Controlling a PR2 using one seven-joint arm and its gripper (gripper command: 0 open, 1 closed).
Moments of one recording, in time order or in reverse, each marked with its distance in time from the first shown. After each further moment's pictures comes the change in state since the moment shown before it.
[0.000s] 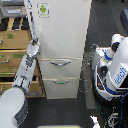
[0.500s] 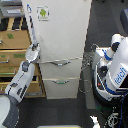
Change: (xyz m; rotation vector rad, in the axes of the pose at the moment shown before) arm -0.029 -0.009 -0.001 -0.025 0.005 -0.048
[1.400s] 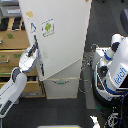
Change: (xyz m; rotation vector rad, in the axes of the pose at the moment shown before) arm -0.131 -0.102 0.164 -0.136 -0.198 -0.375
